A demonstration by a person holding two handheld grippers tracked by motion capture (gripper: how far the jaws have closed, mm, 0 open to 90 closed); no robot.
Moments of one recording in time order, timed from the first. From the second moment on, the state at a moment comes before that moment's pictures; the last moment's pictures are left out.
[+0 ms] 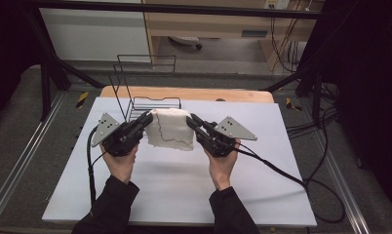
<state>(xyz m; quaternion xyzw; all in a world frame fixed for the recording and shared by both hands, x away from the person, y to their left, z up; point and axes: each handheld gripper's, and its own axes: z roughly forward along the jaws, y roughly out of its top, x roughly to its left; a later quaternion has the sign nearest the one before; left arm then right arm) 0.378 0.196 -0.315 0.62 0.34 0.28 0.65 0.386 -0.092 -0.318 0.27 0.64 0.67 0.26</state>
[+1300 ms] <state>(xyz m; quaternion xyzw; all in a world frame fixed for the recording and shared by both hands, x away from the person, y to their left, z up) 0.397 0.220 -0.250 0.58 0.33 0.33 0.66 0.416 -0.058 -0.256 0.25 0.63 0.68 0.29</state>
